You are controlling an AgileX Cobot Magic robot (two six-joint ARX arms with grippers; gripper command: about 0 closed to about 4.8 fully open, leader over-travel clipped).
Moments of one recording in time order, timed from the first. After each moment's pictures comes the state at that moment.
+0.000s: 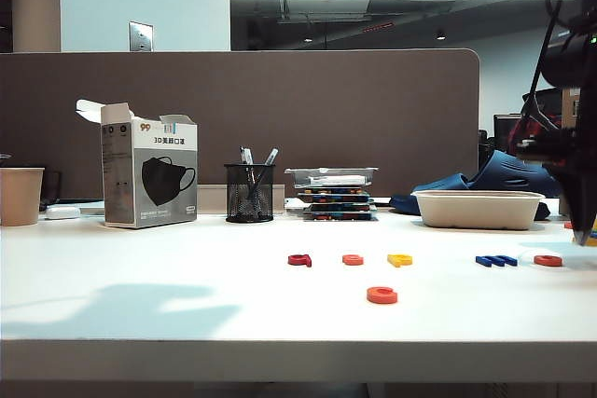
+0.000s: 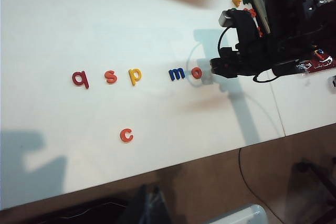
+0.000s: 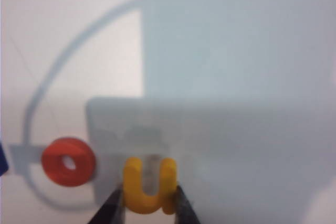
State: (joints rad) left arm -1.04 1.32 1.73 -1.13 -0.26 -0.82; right arm 0.01 1.88 1.39 -0.91 -0.07 -0.01
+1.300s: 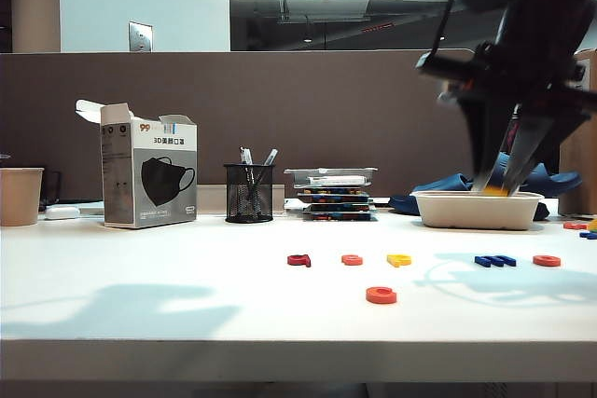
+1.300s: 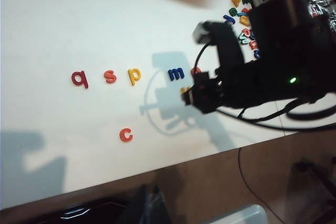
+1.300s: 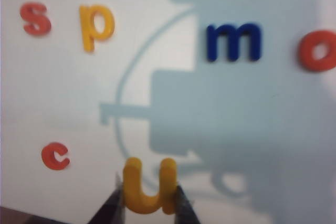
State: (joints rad) left arm -1.04 1.32 1.73 -1.13 -0.26 -0.82; right arm 0.33 1.64 1.29 -0.97 -0.16 0.29
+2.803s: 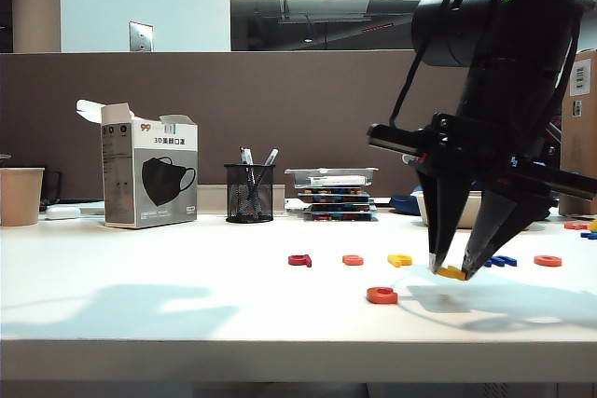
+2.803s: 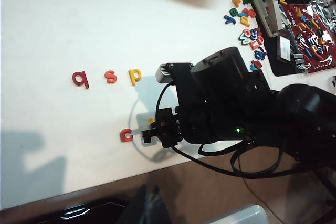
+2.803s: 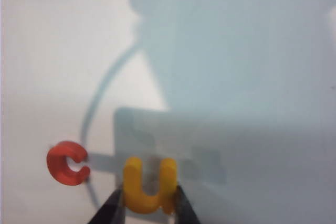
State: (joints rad) left arm -1.04 1.32 1.73 -1.13 -0.26 -0.82; right arm 0.50 1.64 1.04 -0.69 -0.16 0.48
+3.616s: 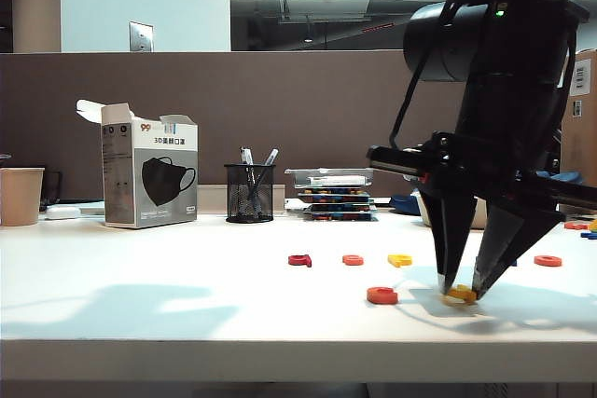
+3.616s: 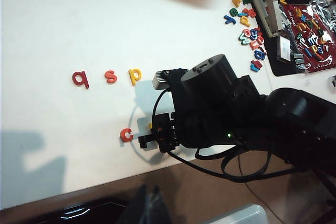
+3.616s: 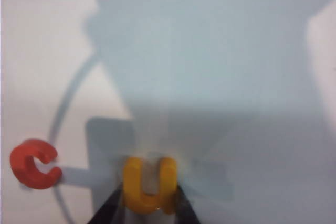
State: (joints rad) left arm -1.04 1.32 1.73 -1.13 -0.26 -0.82; right arm 0.52 1.66 1.03 -0.70 -0.11 0.49
